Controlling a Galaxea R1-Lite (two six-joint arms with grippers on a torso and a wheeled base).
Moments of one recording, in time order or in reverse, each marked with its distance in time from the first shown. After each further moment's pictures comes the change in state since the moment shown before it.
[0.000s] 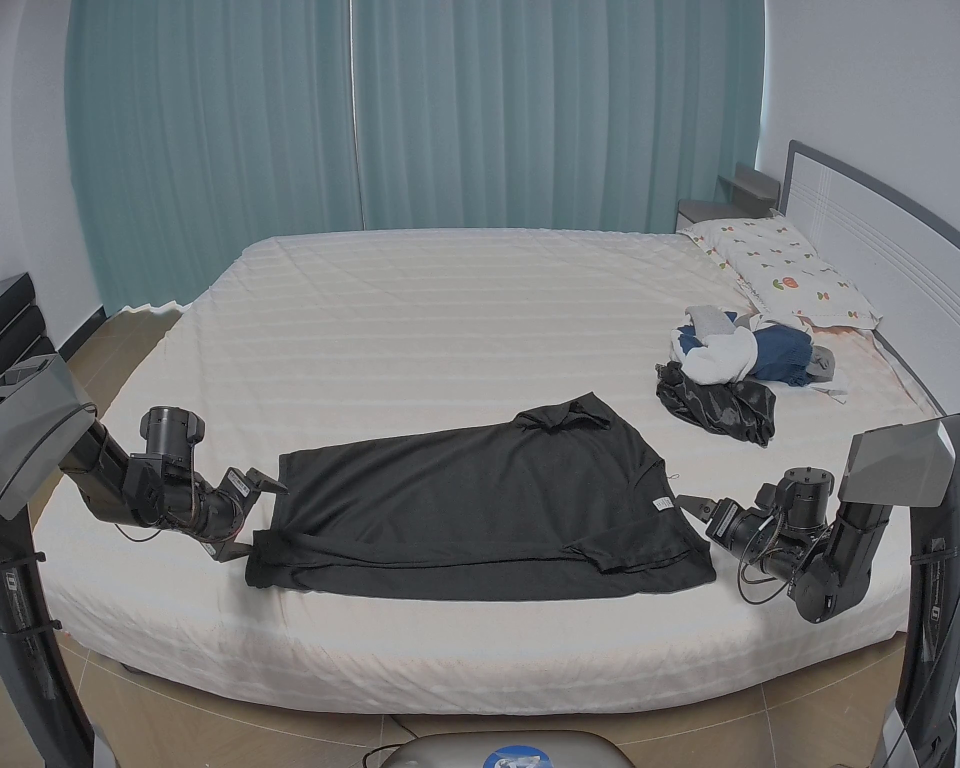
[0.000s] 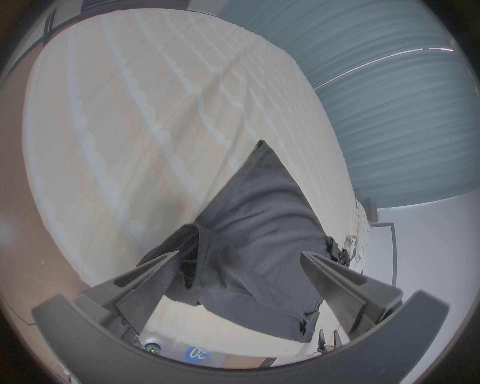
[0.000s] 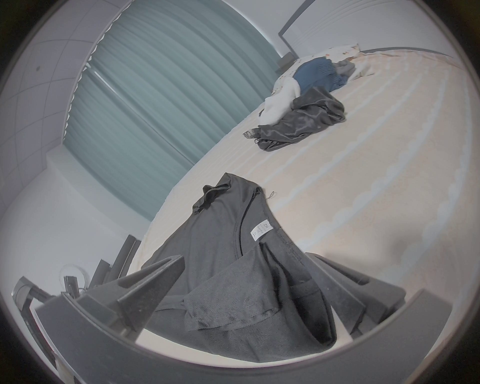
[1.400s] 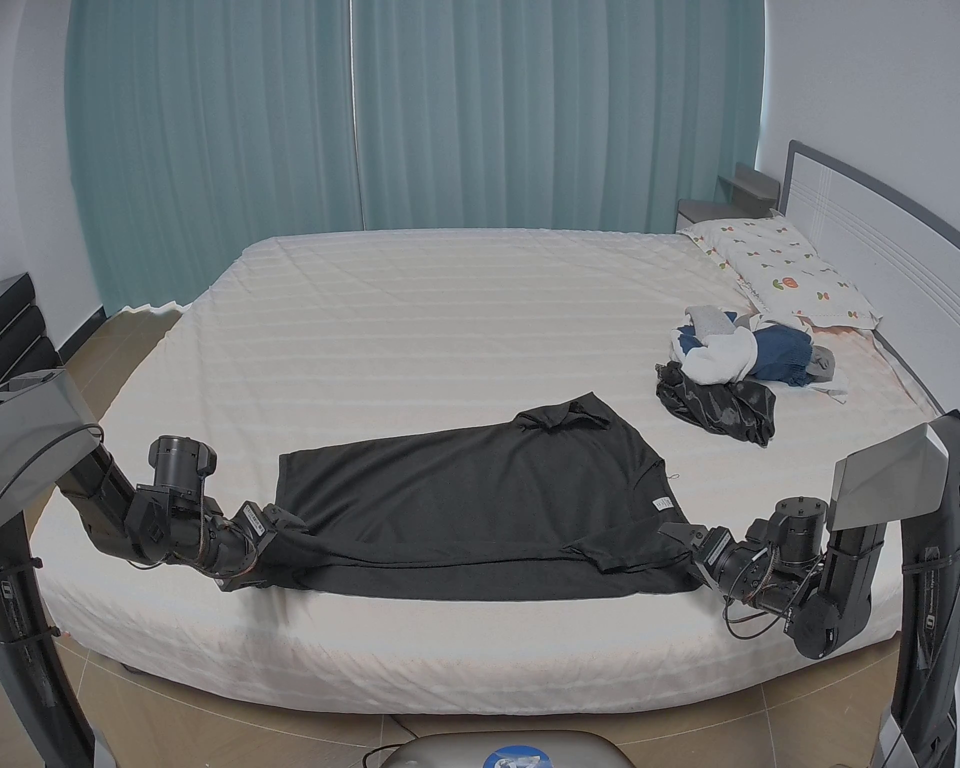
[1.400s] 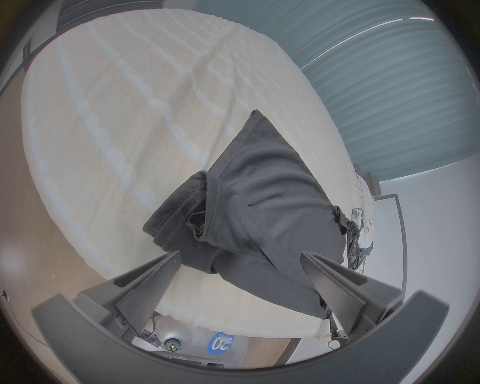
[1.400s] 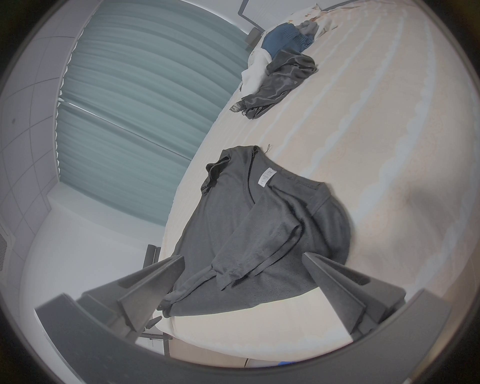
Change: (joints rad) left arm -0.058 -0.045 0.190 -0.111 0.005 0.102; right arm 0.091 -0.005 0.186 -0.142 0.023 0.271
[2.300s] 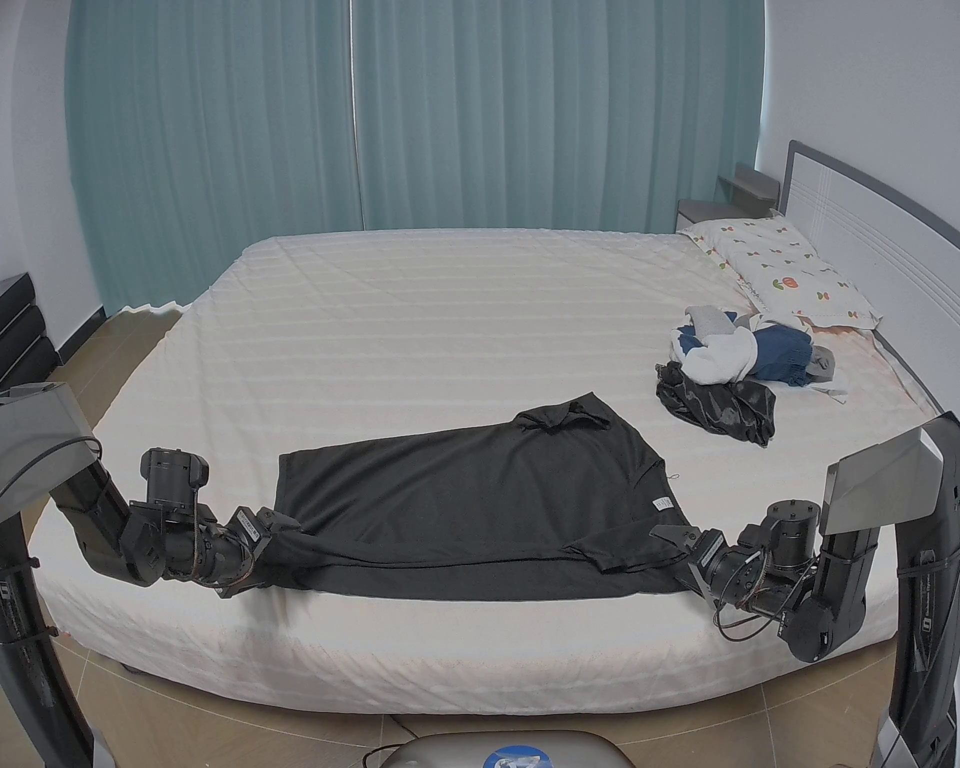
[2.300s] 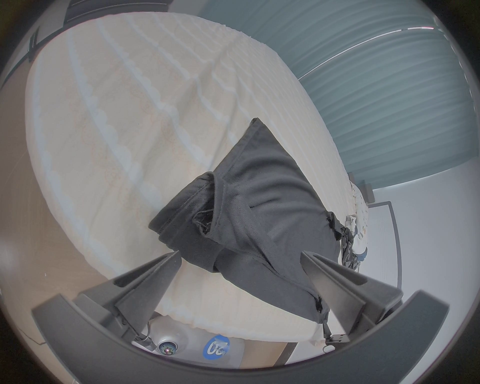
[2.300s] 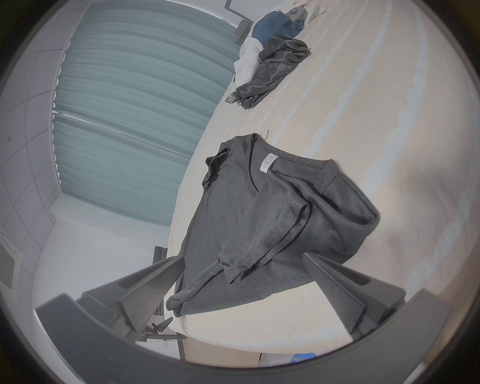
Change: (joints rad) left arm 0.006 -0.009 0.108 -0.168 0.004 -0.045; right arm 0.027 0.011 -0.008 0.000 0.015 0.089
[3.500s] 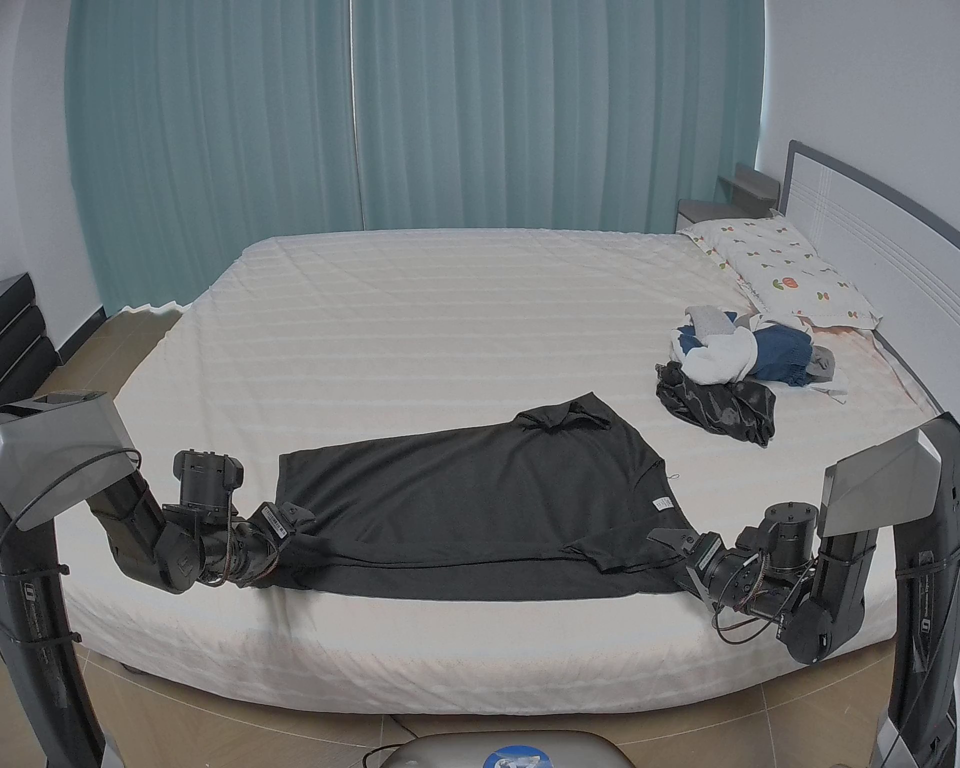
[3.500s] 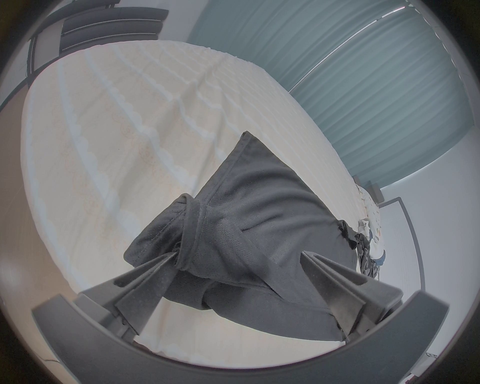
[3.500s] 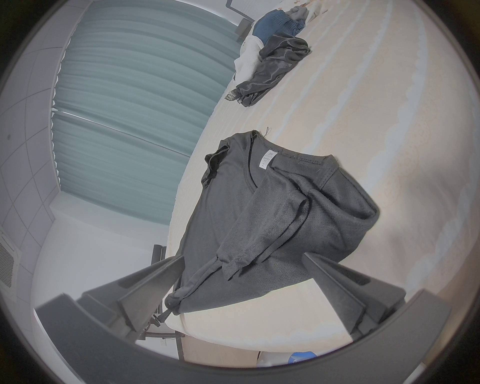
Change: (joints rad) left arm -0.087 0.087 -0.051 -0.112 0.208 0.031; right arm 0.008 0.004 0.004 0.000 -0.002 -0.006
